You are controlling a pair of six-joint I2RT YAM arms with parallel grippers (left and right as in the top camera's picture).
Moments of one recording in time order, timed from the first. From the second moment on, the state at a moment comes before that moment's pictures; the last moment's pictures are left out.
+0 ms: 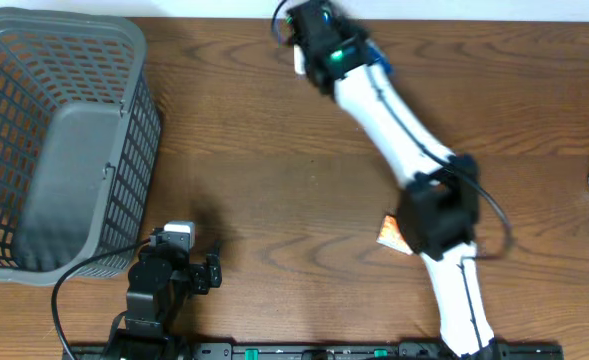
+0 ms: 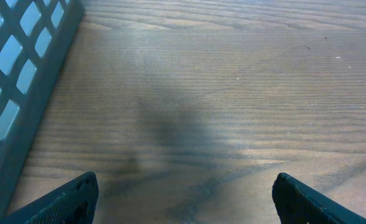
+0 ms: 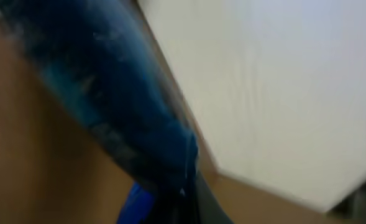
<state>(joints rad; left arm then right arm) -0.15 0.19 0.15 -0.57 0.02 -0.09 0.48 2.32 2.26 -0.85 0.80 -0.77</state>
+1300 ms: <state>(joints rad) -0.15 0.19 0.15 -0.57 0.02 -0.09 -0.29 2.11 2.04 -1.33 0.21 0.06</state>
